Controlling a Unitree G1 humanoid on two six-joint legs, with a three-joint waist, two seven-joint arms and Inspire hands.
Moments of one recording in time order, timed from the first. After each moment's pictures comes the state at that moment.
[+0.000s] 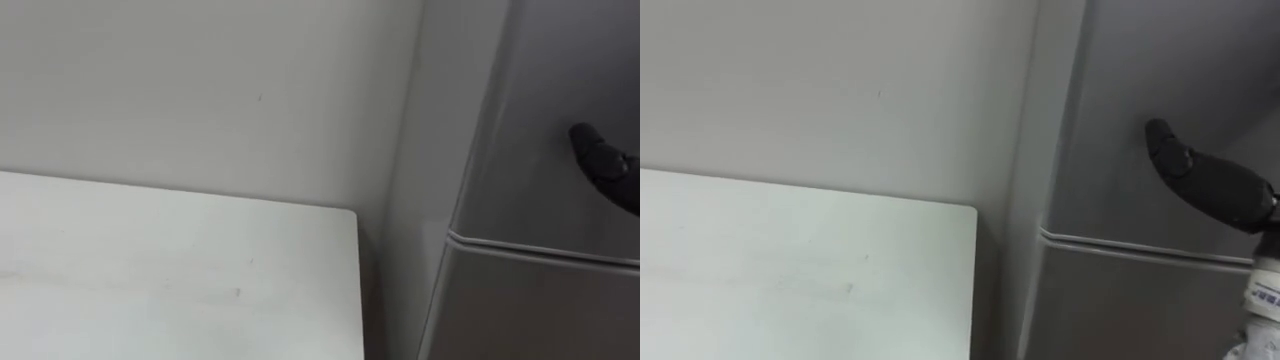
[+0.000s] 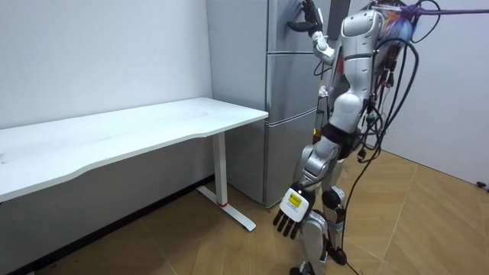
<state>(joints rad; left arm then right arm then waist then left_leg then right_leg) 0.28 0.27 0.07 1.07 0.17 0.06 -0.01 -0.23 -0.48 -0.16 0.02 -0.12 -0.34 -0.55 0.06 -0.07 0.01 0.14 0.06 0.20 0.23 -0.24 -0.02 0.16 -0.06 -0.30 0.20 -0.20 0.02</state>
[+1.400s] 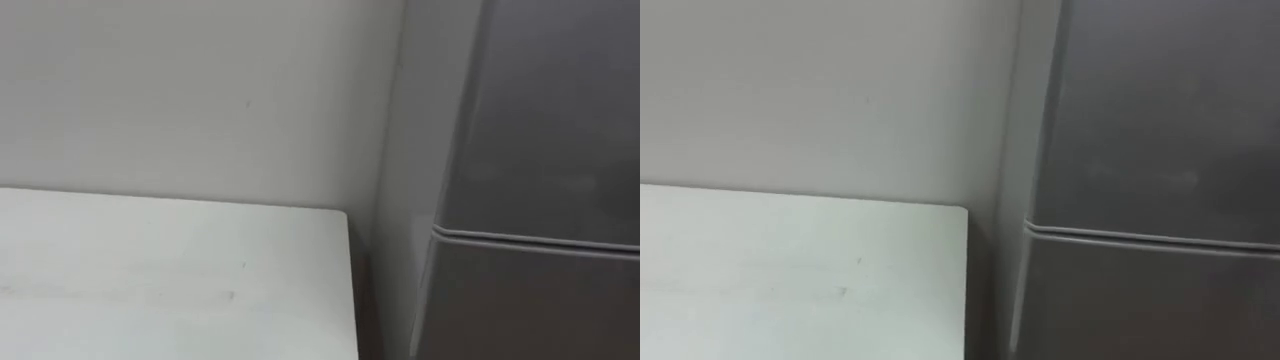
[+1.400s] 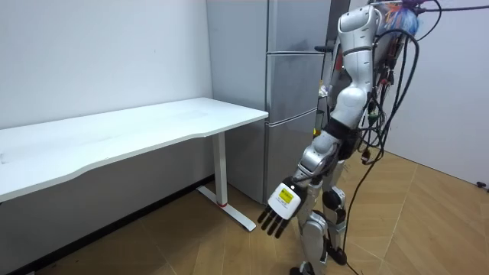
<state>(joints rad) 0.37 0.26 0.22 0.93 0.17 0.02 0.03 -0.02 -0.51 -0.46 0.11 0.43 -0.19 -0.62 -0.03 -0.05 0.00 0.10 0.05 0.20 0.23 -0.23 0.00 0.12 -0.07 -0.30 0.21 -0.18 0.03</state>
